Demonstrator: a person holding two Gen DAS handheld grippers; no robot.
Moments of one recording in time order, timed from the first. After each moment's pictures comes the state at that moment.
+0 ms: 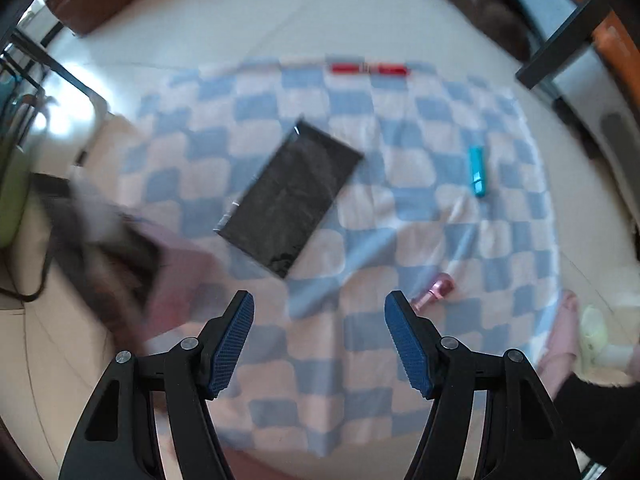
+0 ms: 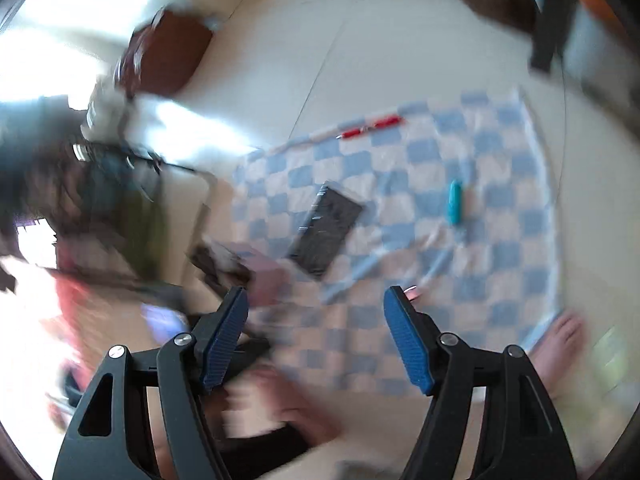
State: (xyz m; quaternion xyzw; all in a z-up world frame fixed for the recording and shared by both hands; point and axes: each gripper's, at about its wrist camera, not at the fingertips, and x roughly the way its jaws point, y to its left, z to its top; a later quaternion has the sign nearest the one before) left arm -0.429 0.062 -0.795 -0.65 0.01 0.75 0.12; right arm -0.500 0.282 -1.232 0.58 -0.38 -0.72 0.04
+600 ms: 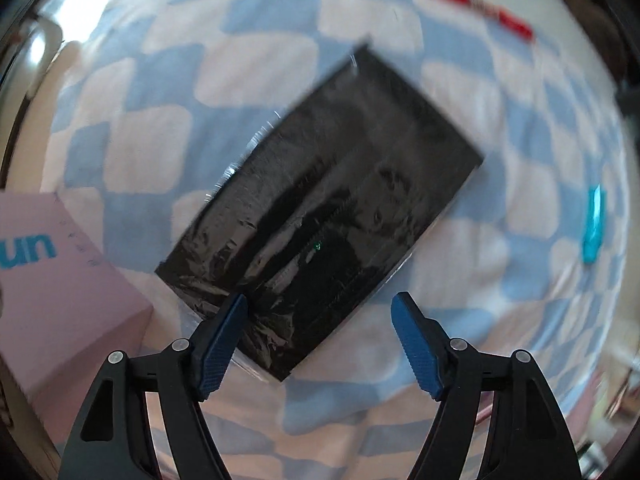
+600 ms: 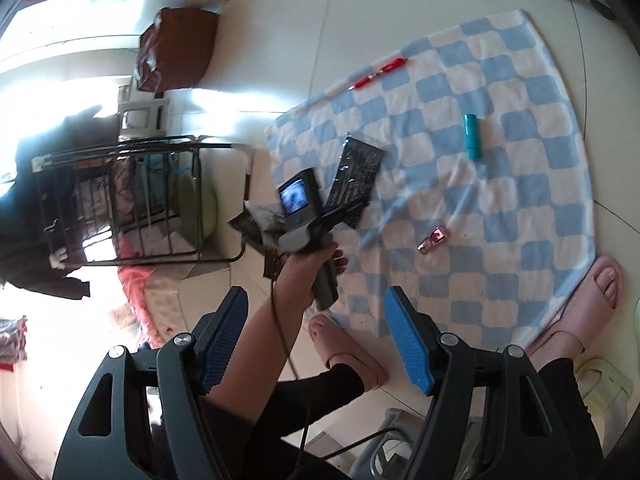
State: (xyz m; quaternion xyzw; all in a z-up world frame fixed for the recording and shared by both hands) left arm -0.509 0.073 -0.962 -0.74 0.00 0.67 0.10; right arm -0.459 0.326 -1.238 0.61 -0.43 -0.65 0.11
